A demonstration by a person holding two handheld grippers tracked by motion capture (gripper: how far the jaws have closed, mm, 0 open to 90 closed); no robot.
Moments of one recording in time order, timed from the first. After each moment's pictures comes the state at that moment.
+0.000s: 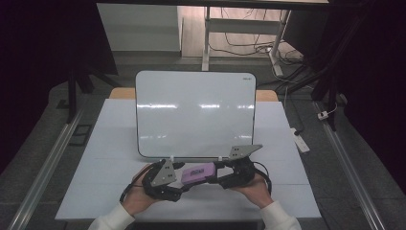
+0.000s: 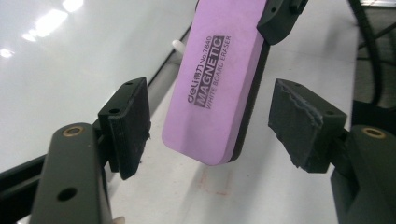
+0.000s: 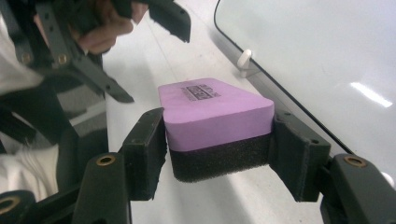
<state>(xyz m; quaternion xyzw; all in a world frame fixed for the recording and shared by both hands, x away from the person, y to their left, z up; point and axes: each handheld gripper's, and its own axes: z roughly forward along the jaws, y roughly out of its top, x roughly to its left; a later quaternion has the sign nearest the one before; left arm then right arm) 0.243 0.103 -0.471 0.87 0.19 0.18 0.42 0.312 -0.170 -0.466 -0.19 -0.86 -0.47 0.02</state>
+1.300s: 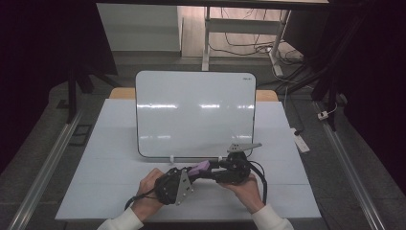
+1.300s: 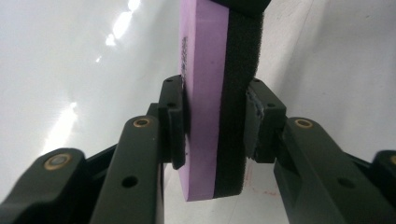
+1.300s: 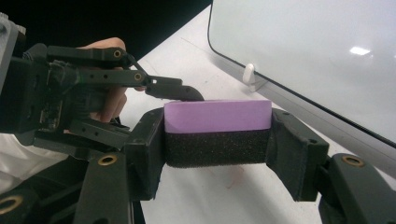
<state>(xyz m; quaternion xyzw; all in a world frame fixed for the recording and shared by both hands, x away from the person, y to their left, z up) 0.228 0.066 -0.484 0.88 0.15 0.34 0.30 0.314 -0.158 -0.472 -0.31 -0.80 -0.51 0.09</state>
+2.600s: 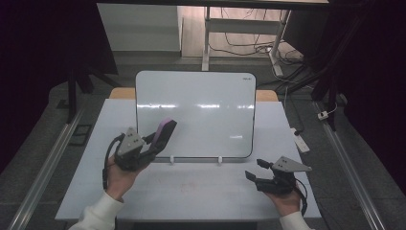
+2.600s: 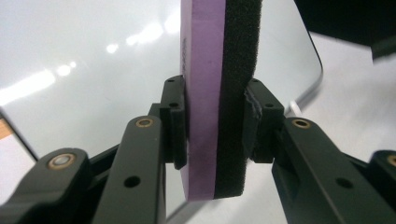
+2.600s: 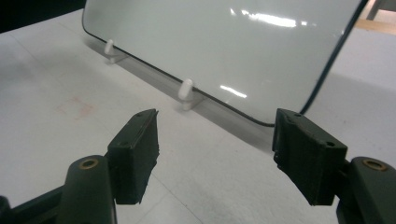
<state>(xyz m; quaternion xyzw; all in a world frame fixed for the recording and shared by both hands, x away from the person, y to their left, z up) 0.271 0.168 -0.420 0.76 0.36 0.26 0.47 0.287 -0.279 -0.484 -0.33 -0.79 -0.49 -0.17</state>
